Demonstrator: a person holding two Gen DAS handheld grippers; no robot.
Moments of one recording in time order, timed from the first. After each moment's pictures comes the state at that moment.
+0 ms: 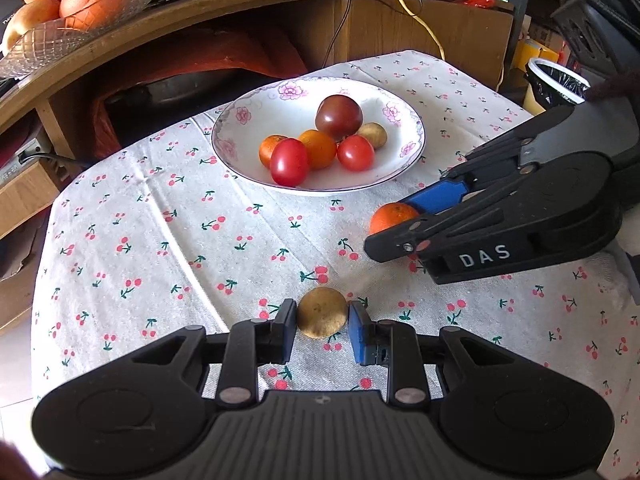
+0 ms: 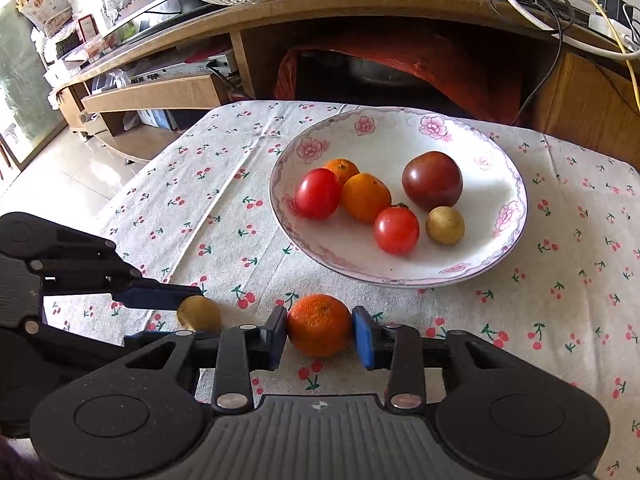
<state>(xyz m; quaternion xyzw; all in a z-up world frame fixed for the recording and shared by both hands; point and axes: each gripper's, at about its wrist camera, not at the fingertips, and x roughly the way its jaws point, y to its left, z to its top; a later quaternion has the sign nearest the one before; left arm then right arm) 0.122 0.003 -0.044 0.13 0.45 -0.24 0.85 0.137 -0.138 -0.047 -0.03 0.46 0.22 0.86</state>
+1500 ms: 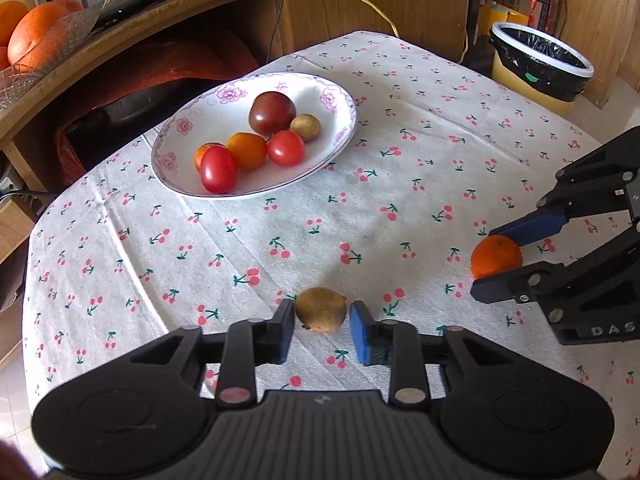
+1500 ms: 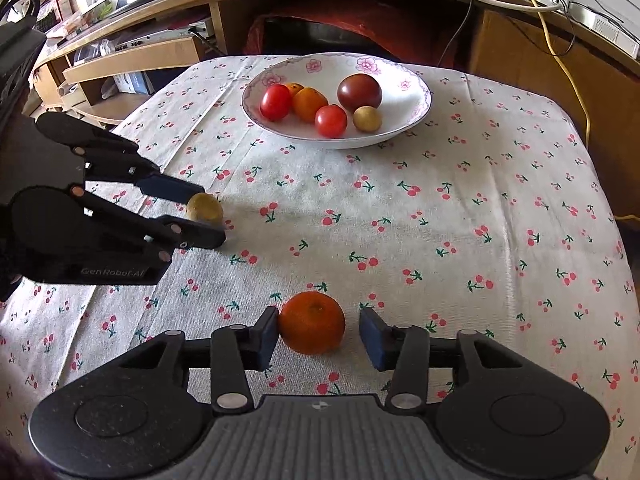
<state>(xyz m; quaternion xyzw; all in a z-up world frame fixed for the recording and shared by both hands) 0.102 -0.038 -0.042 0.18 0.45 -0.27 0.83 0.047 -0.182 -0.034 -0.06 0.49 0.16 0.86</state>
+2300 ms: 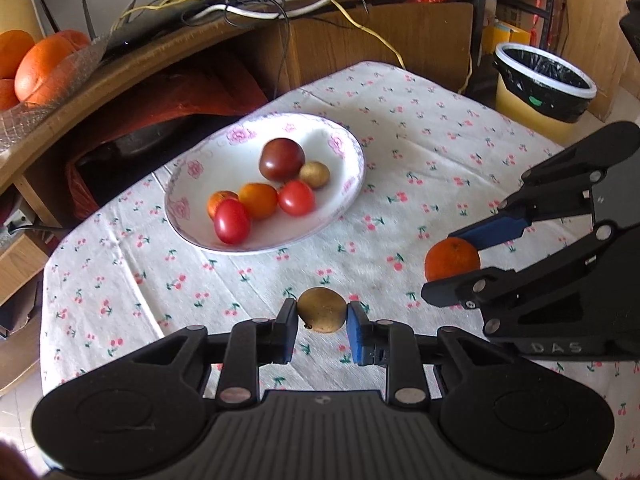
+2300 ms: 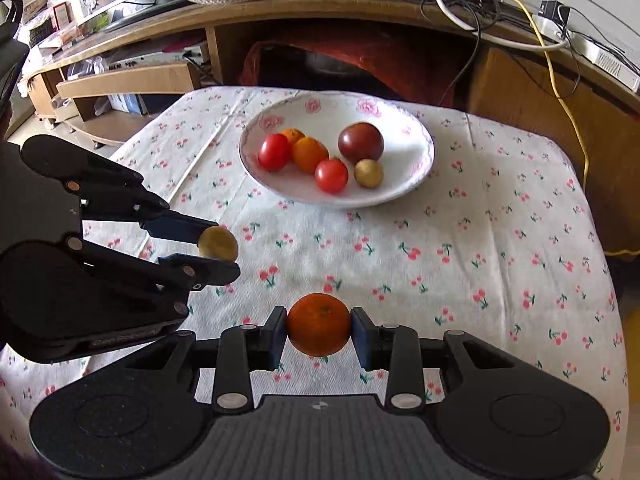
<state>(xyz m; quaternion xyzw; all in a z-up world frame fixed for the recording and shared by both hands) 0.114 -0.045 -0.018 0.18 0.42 -0.26 0.85 0.074 -0.165 -0.015 -0.07 0.47 0.14 0.87</state>
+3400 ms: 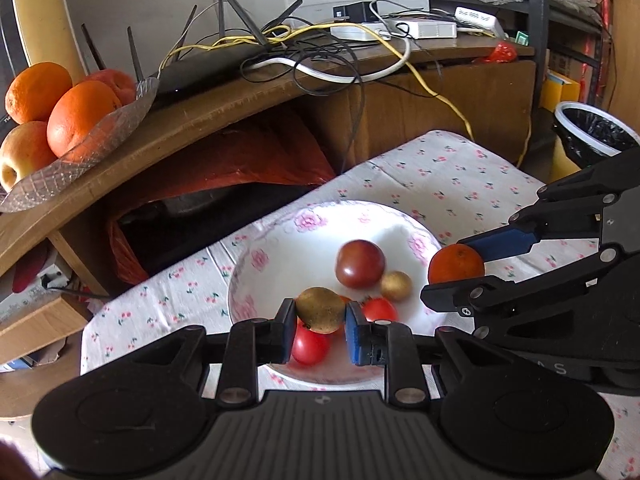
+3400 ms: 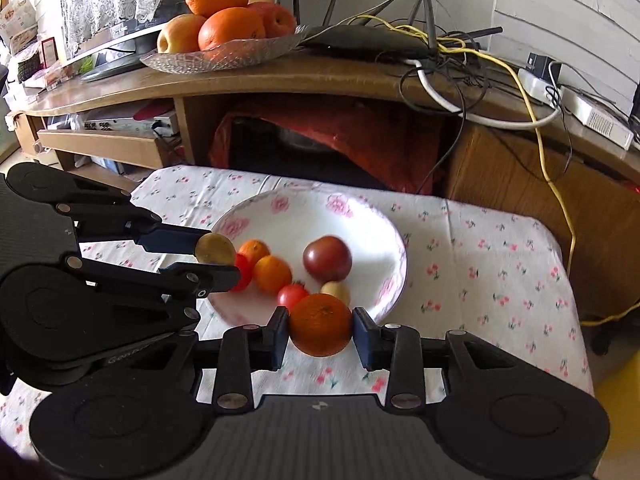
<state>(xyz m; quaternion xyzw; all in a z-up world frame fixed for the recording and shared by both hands) 0.186 -0.051 0.005 0.16 0.37 -0.21 0.89 0.139 -0.164 0.011 -0.07 0.40 0.13 0.90</state>
